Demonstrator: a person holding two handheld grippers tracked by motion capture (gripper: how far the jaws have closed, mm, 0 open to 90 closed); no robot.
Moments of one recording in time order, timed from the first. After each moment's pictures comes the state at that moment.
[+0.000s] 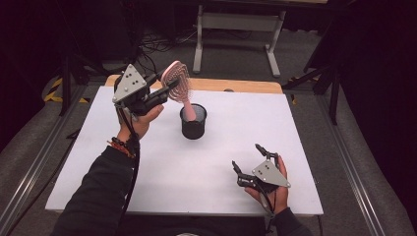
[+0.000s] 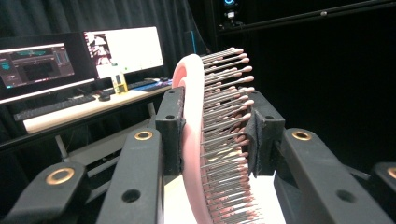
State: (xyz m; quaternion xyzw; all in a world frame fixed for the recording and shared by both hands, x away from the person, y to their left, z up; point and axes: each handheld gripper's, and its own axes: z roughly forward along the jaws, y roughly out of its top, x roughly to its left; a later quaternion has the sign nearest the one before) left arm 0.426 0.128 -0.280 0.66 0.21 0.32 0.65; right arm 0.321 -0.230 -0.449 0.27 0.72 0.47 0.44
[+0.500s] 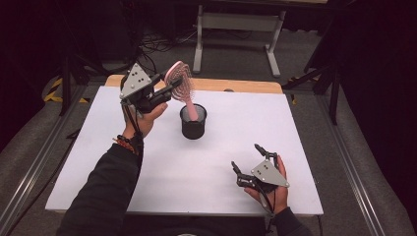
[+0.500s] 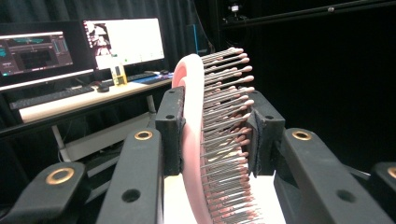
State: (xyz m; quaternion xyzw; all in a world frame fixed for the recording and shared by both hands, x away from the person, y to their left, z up) left arm 0.441 0.122 -0.290 0.66 0.22 0.31 0.64; right arm 0.322 -0.228 -0.450 0.27 0.72 0.46 0.44
